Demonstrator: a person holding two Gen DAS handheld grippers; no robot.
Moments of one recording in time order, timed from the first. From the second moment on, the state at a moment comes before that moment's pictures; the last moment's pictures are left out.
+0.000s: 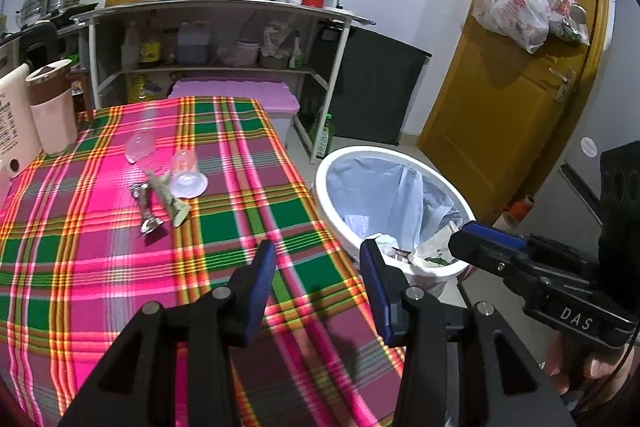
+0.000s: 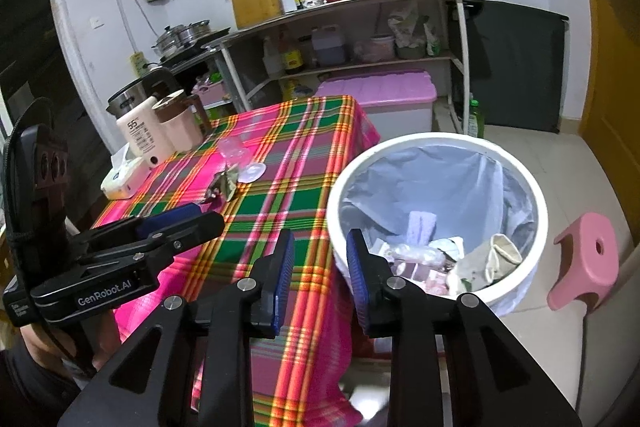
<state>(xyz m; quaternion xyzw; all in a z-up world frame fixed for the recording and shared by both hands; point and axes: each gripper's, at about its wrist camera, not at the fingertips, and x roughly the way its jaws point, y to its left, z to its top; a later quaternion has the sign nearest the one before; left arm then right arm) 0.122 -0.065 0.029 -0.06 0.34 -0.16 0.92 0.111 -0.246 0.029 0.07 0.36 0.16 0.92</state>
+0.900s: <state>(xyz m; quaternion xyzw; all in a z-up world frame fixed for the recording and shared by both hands) 0.117 0.011 0.009 -0.10 0.35 -0.06 0.93 0.130 -0.199 0.015 0.05 0.38 0.22 0.90</state>
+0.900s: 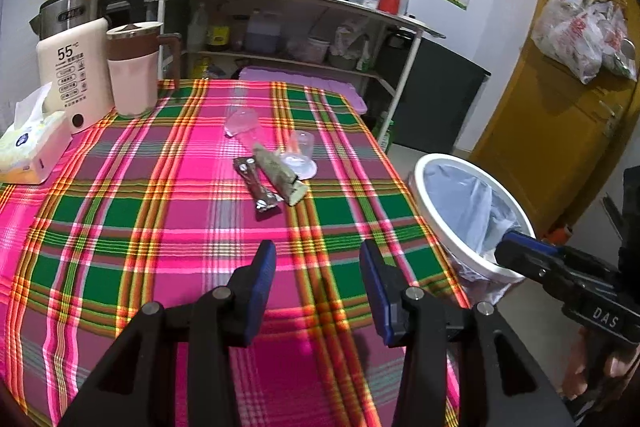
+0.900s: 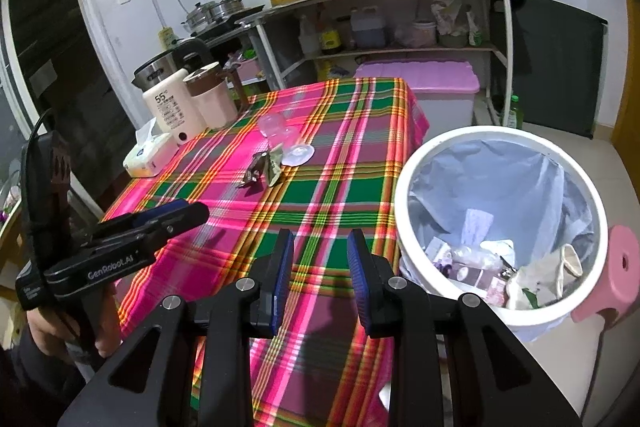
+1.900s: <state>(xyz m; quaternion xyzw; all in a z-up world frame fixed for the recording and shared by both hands) 0.212 0.045 -0.032 -0.15 0.40 0.00 0.90 0.180 -0.169 0.007 0.04 0.39 0.23 0.89</state>
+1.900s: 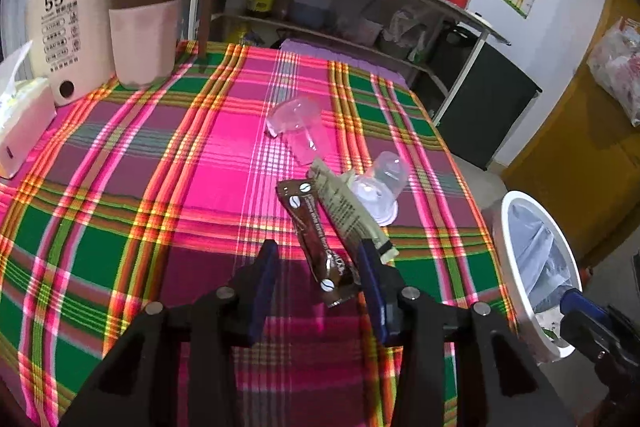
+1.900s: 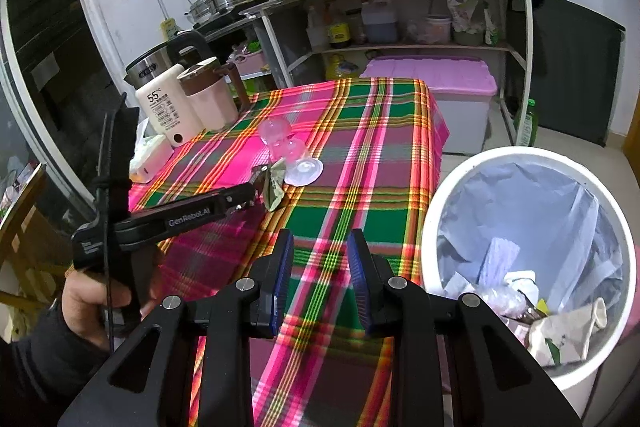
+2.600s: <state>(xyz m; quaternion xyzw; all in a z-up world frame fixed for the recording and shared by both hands) 0.189 0.058 -0.025 -0.14 0.39 -0.01 0.91 0.228 -0.121 0.005 0.01 0.39 0.25 0.89</state>
